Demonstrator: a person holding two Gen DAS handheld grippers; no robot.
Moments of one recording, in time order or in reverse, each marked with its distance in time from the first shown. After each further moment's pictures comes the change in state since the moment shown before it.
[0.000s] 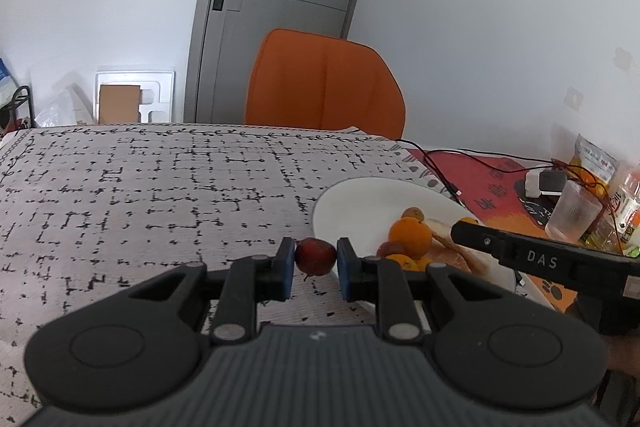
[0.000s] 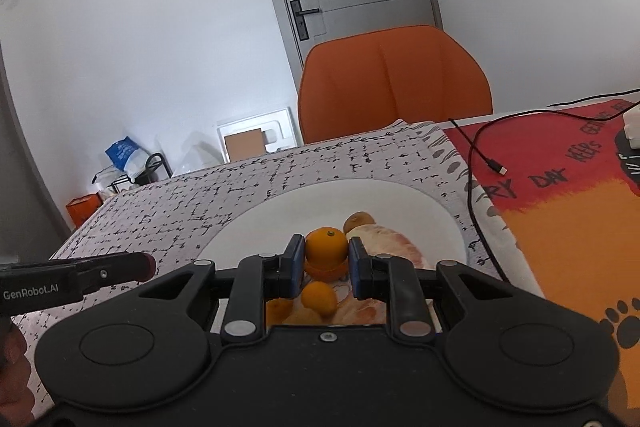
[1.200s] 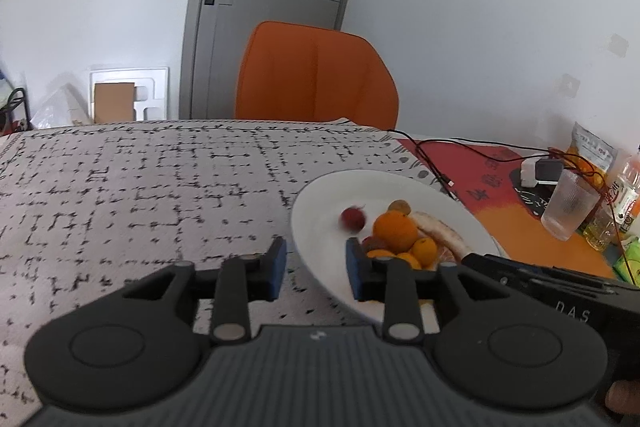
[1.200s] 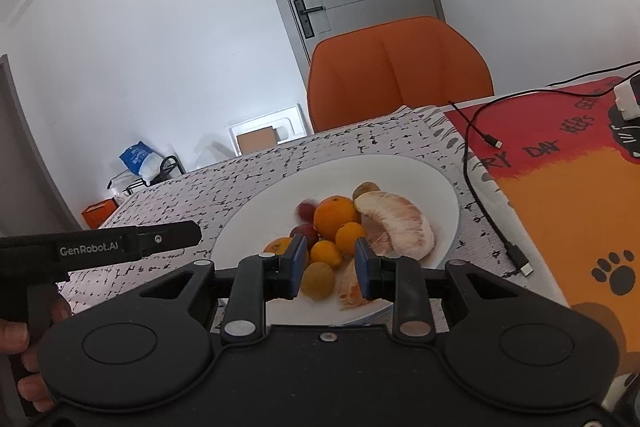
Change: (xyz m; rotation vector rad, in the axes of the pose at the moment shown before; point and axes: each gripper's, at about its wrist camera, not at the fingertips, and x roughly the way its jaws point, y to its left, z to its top) left arm 0.003 -0.014 0.001 0.016 0.026 0.006; right arm -0.028 -0.002 -0.019 0.044 0.012 0.044
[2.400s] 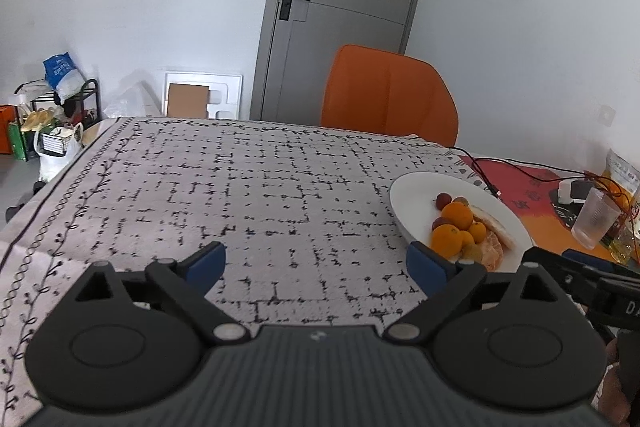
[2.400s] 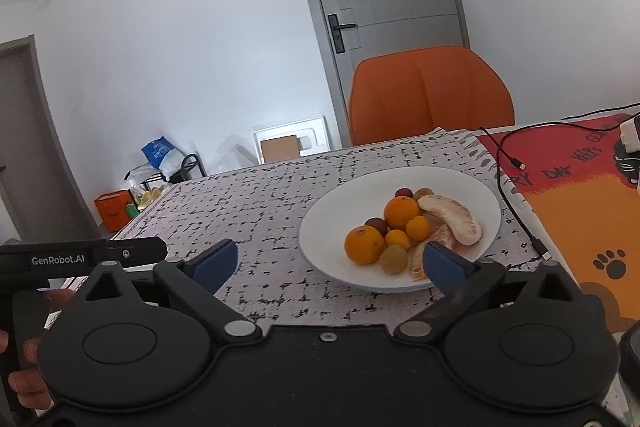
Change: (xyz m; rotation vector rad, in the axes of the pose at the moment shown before) left arm -0.105 0.046 -0.028 -0.079 -0.048 0.170; right arm -0.055 0.065 -0.013 -0.088 -0.045 0.026
